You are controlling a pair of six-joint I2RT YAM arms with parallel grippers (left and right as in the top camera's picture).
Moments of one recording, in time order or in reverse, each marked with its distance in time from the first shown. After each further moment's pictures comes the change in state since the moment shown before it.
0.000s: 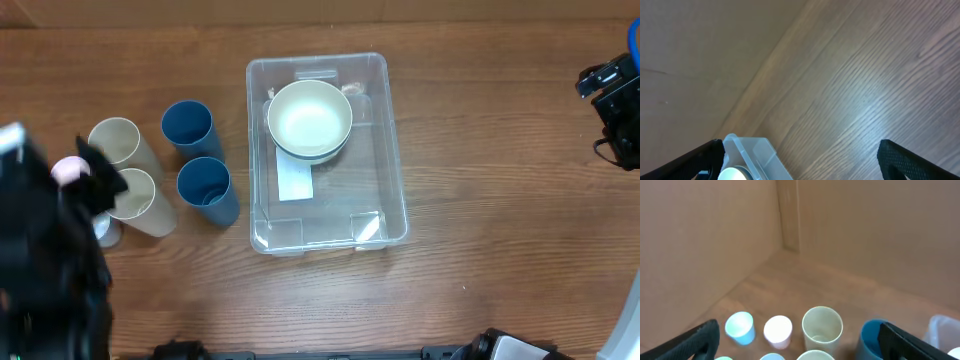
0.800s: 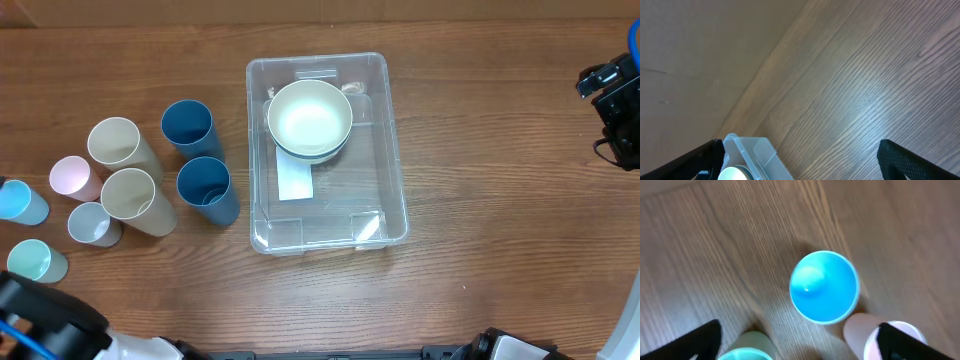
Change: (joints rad) left arm 0.855 0.923 0.161 0.035 0.495 -0.150; right arm 0.000 0.000 0.000 0.000 -0.002 0.000
